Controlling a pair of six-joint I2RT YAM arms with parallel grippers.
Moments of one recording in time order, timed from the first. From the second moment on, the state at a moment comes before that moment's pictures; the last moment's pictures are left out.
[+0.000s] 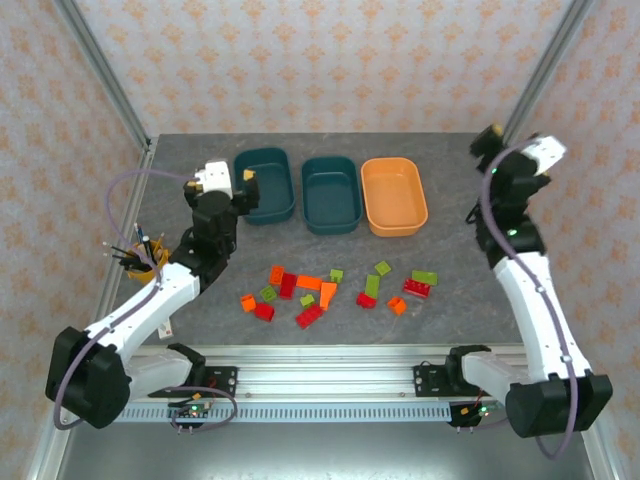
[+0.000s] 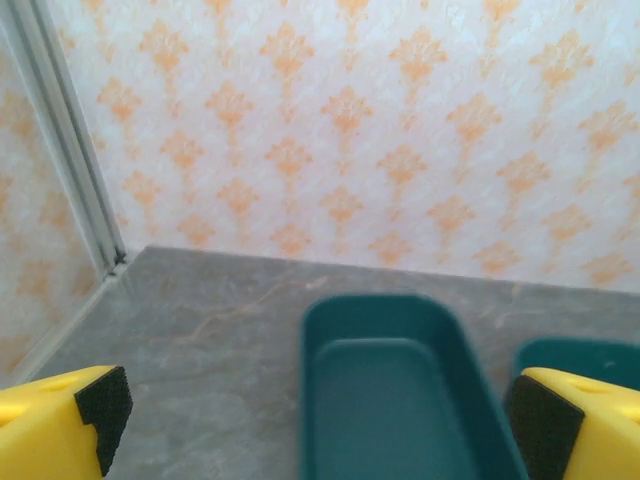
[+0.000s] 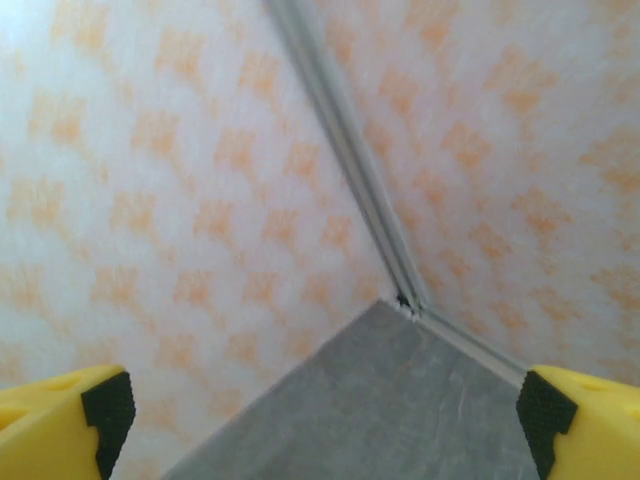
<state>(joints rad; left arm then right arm) -0.39 1.15 0.85 0.11 -0.62 -0.20 0.07 1.08 1.23 -0.30 0.59 0.57</state>
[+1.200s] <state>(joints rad) -0.74 1.33 1.22 -0.67 -0.01 -0.66 -0.01 1.56 0.91 -0.89 -0.23 1.34</state>
